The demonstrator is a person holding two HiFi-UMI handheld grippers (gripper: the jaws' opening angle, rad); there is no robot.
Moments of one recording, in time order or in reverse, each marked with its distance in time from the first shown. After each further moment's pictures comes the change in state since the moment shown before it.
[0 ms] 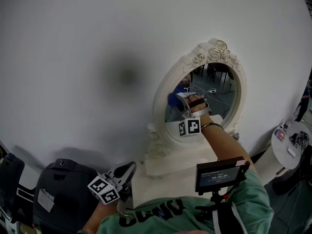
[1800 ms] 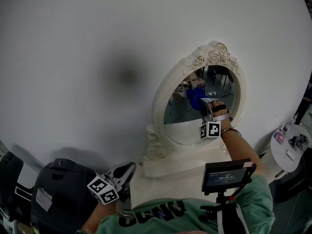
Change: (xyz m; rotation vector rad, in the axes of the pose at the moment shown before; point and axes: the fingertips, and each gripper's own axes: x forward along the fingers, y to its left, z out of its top) left arm 0.005 -0.002 0.001 -0.002 -0.006 0.004; right arm -0.051 0.013 -0.114 -0.068 0.191 0.075
